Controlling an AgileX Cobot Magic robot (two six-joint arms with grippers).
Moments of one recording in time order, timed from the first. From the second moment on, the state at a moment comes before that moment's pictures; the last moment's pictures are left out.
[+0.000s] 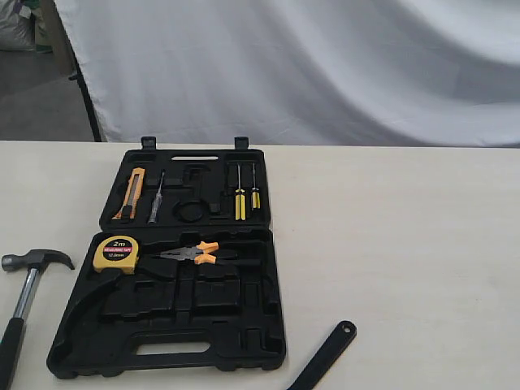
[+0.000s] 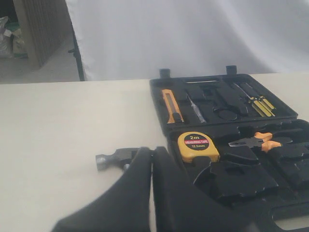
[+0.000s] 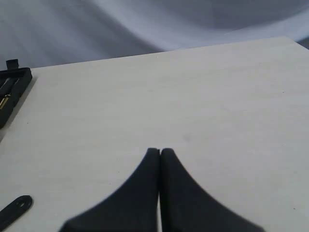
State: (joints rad) left arm 0.03 0.00 0.00 -0.02 0.27 0.01; right arm 0.15 0.01 0.00 -0.28 0.37 0.40
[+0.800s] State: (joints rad) left arm 0.03 0.00 0.00 -0.02 0.27 0.01; right arm 0.15 0.01 0.00 -0.22 -0.03 0.41
